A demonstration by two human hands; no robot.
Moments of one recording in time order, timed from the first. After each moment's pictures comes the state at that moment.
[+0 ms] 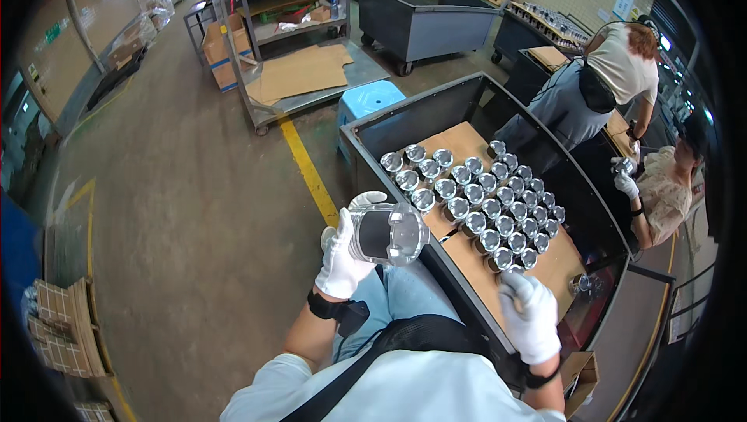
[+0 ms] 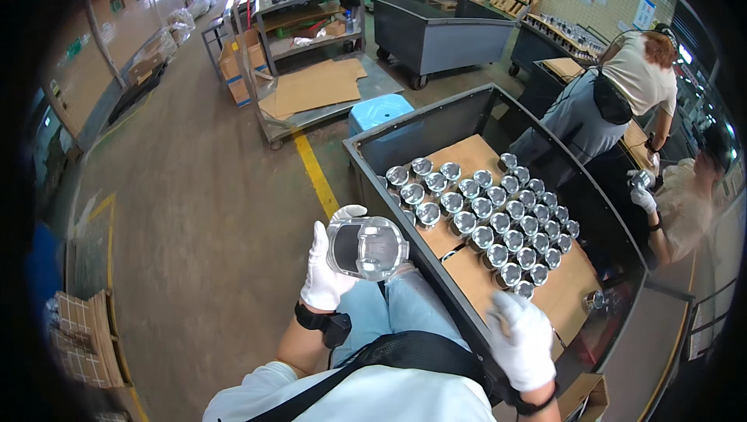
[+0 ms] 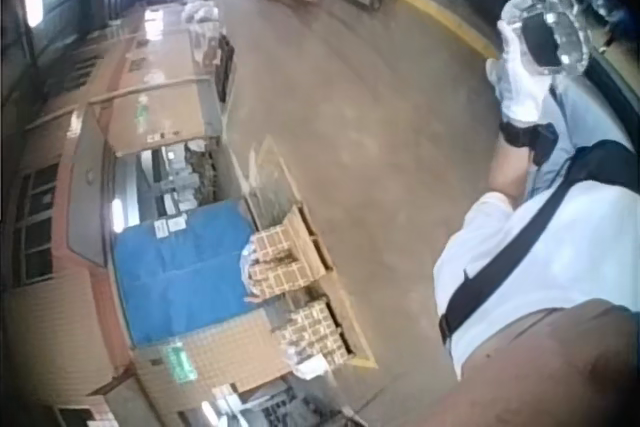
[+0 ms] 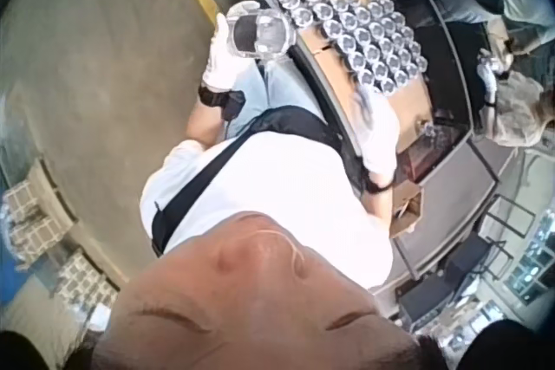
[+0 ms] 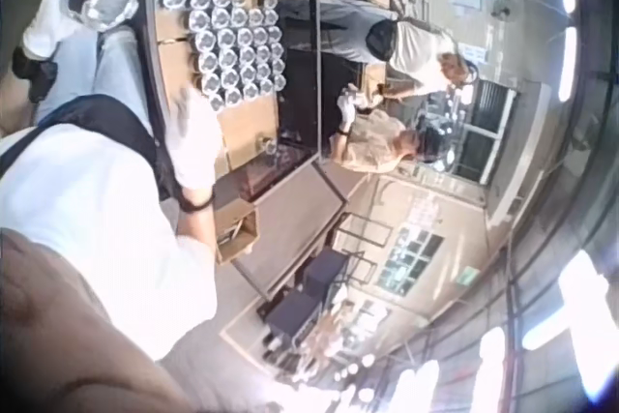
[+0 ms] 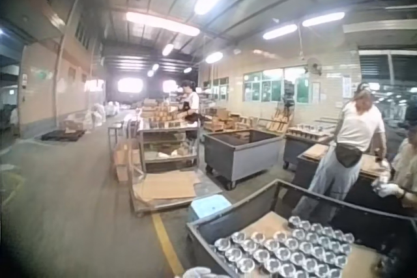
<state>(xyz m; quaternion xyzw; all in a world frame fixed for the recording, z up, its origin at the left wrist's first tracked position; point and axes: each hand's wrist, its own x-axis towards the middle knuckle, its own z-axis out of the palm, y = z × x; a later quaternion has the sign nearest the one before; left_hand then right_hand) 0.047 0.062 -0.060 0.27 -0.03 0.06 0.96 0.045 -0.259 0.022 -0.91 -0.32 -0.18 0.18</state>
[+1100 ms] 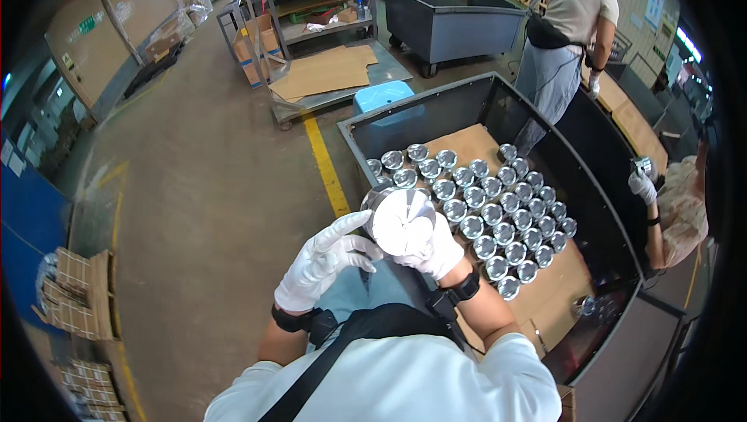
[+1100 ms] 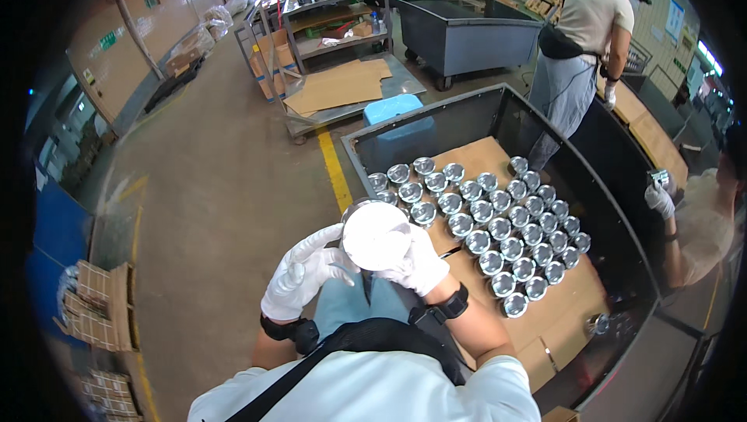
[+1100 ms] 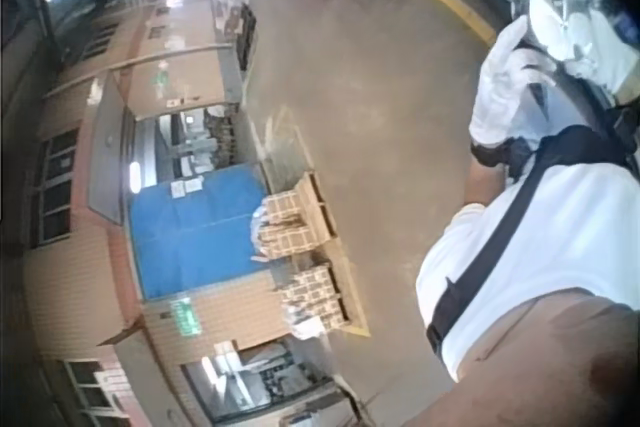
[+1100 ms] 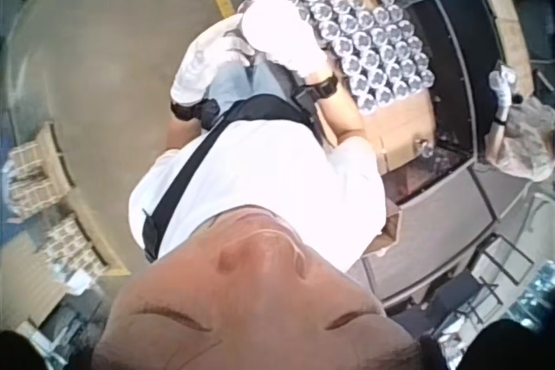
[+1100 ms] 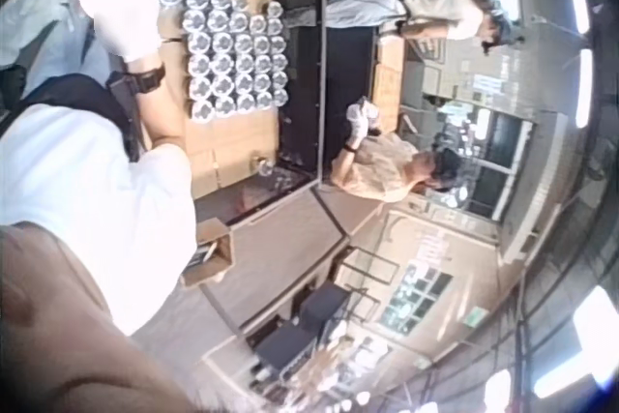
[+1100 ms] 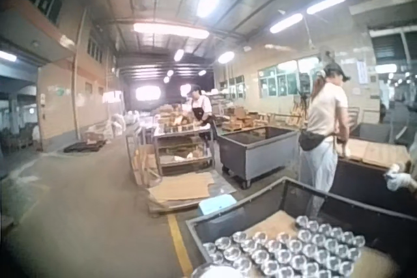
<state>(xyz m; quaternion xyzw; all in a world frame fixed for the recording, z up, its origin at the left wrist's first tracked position) 0.012 -0.001 -0.021 0.48 -0.10 0.06 0.87 0.169 -0.165 -0.038 -0.21 0.07 0.56 0.80</state>
